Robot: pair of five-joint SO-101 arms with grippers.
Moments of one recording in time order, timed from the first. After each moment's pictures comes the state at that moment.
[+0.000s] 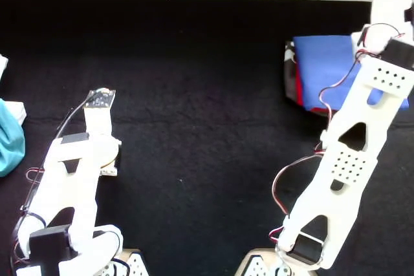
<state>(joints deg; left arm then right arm) -18.2 -15.7 58.8 41.5 -13.5 17.8 53.2 -92.9 94.5 29.6</state>
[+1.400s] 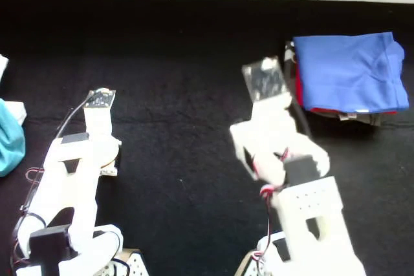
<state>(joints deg) -18.2 -15.7 58.8 41.5 -13.5 -20.0 -52.3 52.2 52.4 5.8</state>
